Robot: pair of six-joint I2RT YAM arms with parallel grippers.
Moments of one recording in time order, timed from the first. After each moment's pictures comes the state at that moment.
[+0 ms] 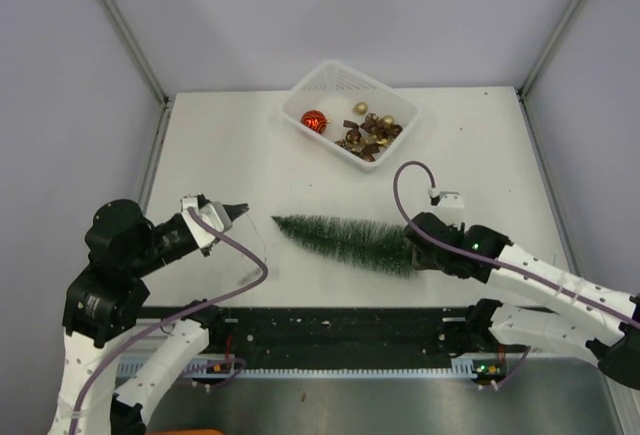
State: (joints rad) left arm -0.34 0.60 1.23 -0.83 0.59 0.55; right arm 0.93 0.91 0.76 -1.02 0.53 0.90
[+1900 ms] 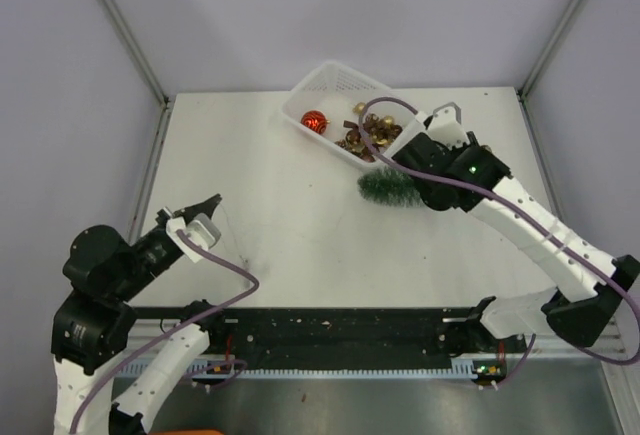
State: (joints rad) left arm -0.34 0.49 1.21 -0.79 0.38 0.66; right arm 0.79 1.29 1.51 -1.35 1.13 0.33
